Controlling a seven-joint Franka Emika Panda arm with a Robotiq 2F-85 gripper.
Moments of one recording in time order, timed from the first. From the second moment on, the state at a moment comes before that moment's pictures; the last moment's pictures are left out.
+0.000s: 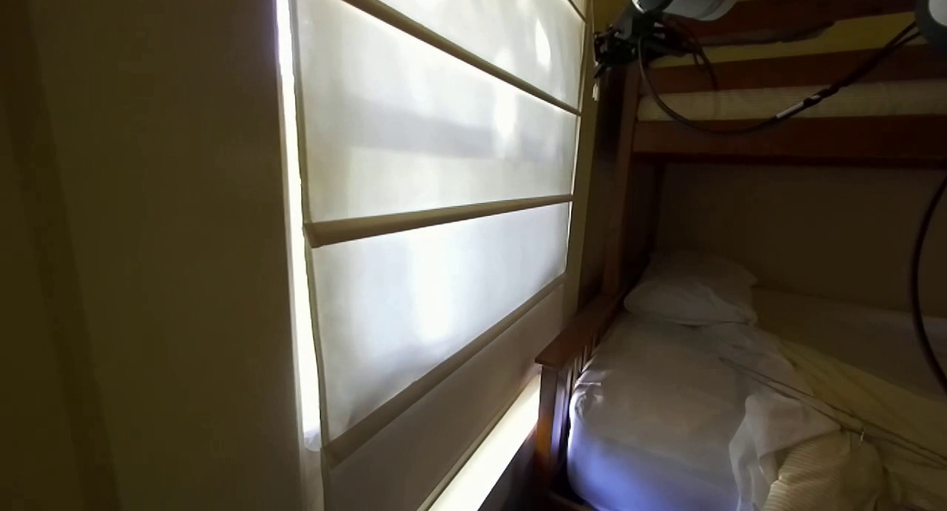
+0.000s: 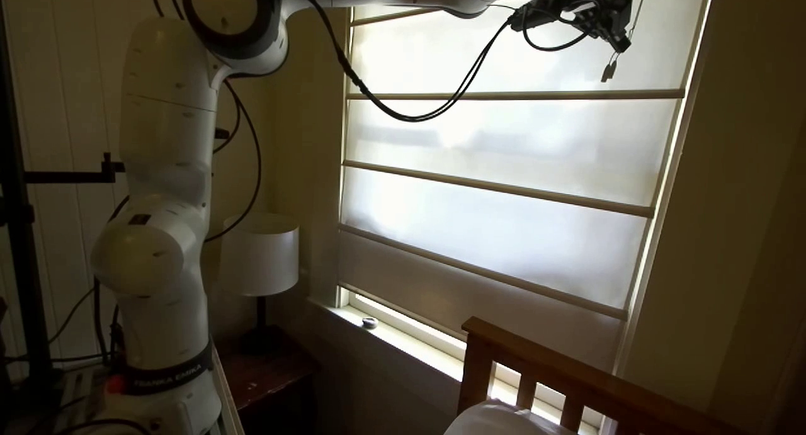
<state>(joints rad) -0.26 0.11 -0.17 -1.26 0.00 2.37 0.17</state>
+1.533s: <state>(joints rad) -0.32 0.07 -0.23 -1.81 0.27 2.39 0.16</state>
